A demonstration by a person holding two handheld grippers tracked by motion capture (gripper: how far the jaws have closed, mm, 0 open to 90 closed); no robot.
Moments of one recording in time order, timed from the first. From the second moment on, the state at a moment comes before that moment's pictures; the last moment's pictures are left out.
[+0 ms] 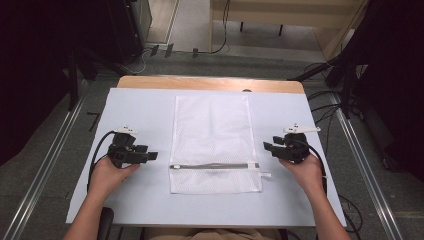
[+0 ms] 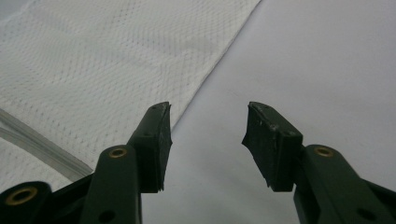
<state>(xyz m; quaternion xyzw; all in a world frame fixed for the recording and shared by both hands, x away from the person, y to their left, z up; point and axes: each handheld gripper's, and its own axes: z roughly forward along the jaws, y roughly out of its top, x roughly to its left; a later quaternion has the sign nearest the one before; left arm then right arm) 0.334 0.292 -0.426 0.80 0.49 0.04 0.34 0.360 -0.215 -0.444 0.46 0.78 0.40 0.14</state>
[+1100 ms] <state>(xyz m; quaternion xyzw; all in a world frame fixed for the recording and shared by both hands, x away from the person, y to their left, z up) 0.307 0.288 -0.420 0.81 0.46 0.04 0.35 0.358 -0.146 -0.425 0.38 0.83 0.40 0.10</state>
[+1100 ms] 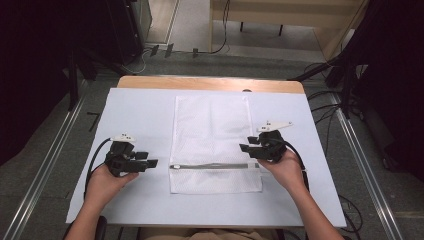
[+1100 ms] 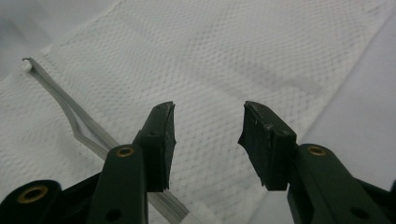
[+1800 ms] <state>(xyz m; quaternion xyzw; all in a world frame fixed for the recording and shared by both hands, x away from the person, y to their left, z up) 0.306 0.279 -0.421 0.82 0.45 0.04 0.36 0.353 -0.093 -0.423 0.33 0.84 0.42 0.06</state>
